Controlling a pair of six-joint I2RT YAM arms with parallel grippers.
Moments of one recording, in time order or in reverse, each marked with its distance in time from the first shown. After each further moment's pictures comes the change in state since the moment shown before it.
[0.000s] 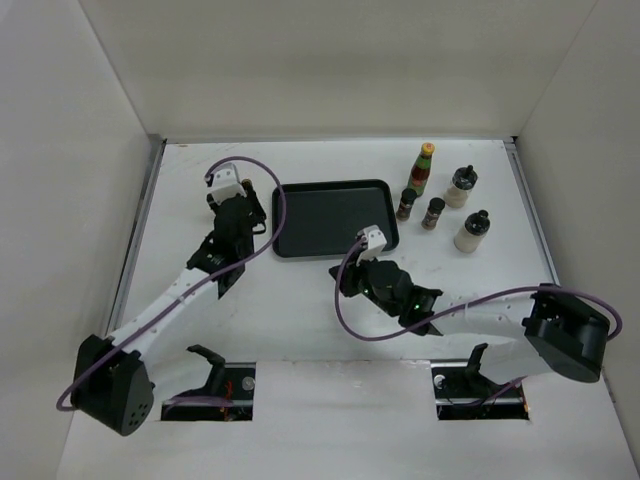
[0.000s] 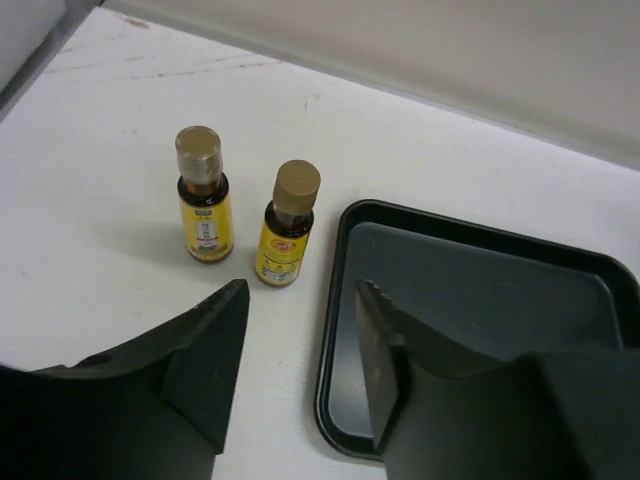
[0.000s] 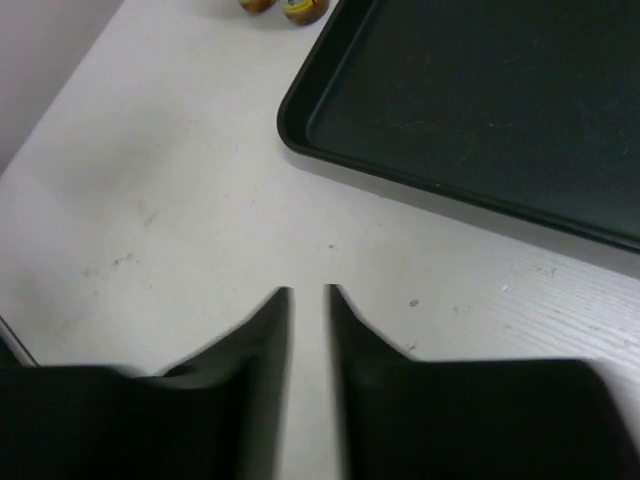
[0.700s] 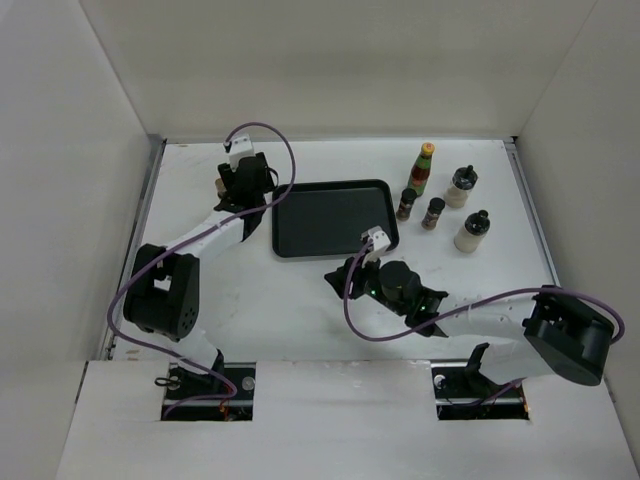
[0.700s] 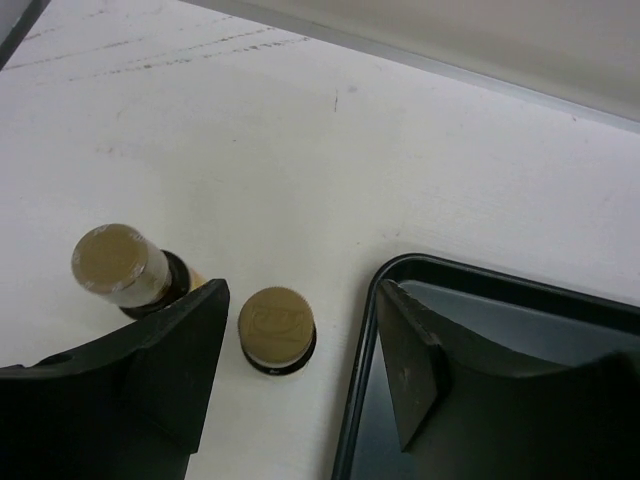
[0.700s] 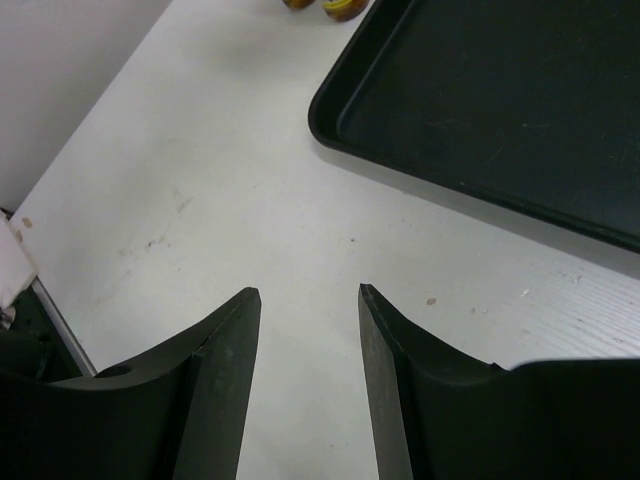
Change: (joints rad) left arm 0.158 0.552 0.313 0.074 0.089 0.048; right arm -0.050 -0.031 -0.072 0.102 -0.144 0.002
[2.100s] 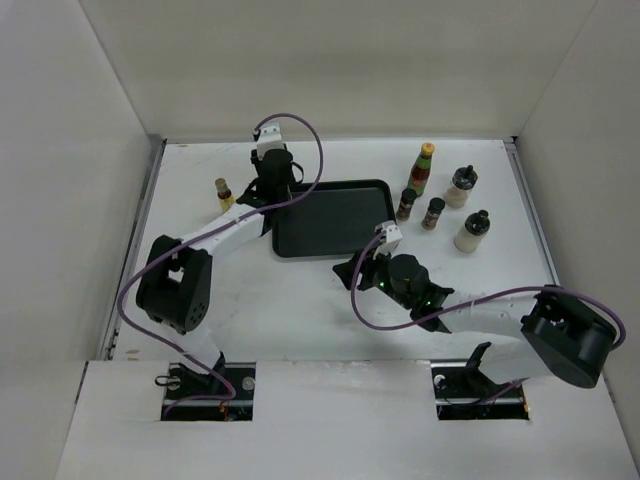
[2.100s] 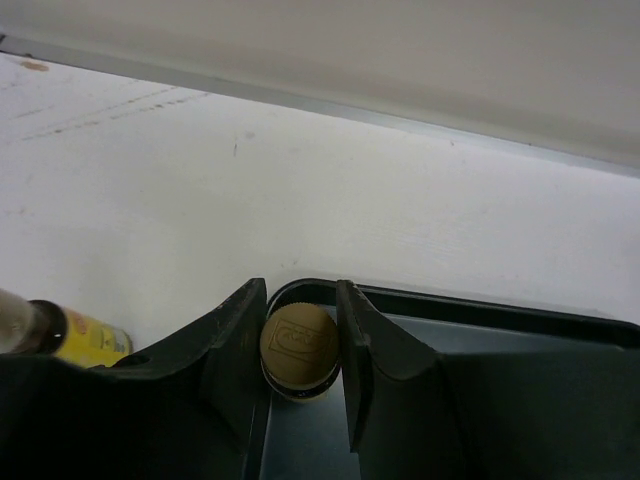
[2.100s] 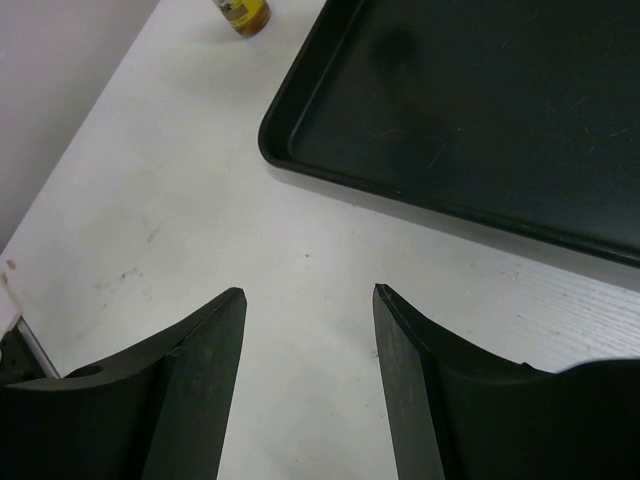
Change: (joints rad) left arm -0.127 0.067 0.140 0.042 -0.040 0.034; right arm -0.100 0.005 -0.033 0.031 -0.031 0.043
